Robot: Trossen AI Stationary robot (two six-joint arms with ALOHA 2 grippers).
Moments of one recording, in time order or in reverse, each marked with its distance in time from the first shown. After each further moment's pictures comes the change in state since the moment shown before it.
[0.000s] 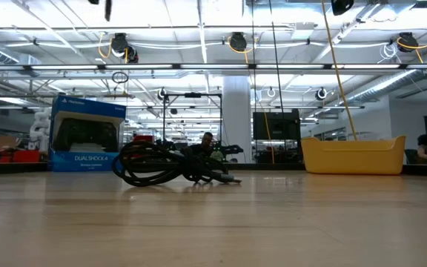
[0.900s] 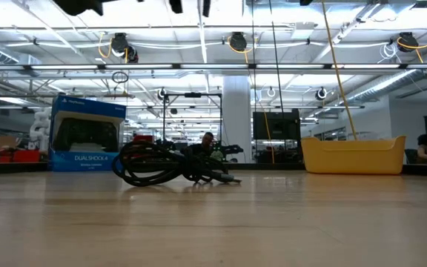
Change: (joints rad) left arm 0.188 0.669 0.190 0.660 0.369 -0.088; right arm -0.017 0.285 0.000 0.484 -0.056 -0.063
